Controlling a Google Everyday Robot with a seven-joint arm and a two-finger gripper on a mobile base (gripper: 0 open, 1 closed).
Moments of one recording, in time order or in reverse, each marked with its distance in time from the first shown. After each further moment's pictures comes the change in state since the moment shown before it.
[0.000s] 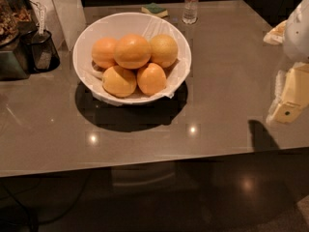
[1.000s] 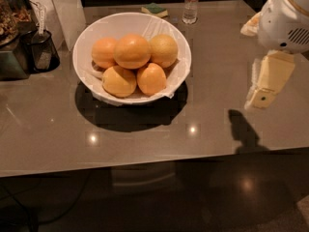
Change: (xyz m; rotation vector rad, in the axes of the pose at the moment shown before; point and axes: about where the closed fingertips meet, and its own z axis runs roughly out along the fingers) arm -0.038 -0.021 0.012 -0.013 -0.045 -0.068
